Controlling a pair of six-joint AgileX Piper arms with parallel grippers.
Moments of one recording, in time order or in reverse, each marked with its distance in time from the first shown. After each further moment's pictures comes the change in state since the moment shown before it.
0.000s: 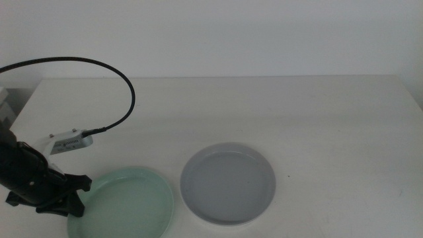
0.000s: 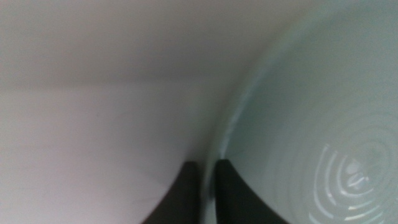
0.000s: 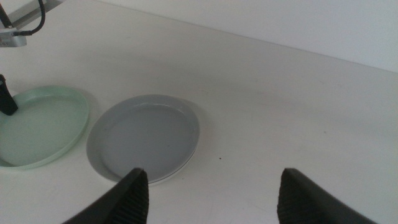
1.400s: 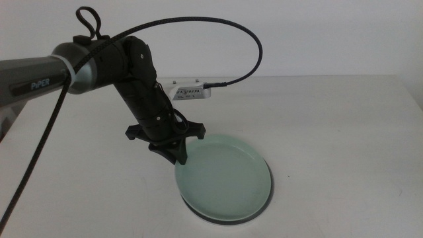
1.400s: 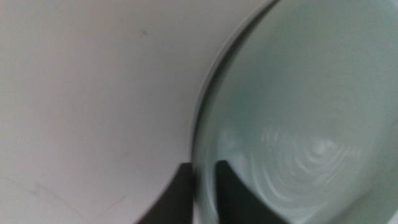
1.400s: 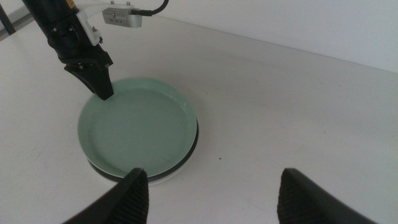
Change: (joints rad) left arm -0.531 0.252 -0.650 0.133 0.279 -0.442; right arm 0.000 0.000 0.000 0.000 0.000 0.000
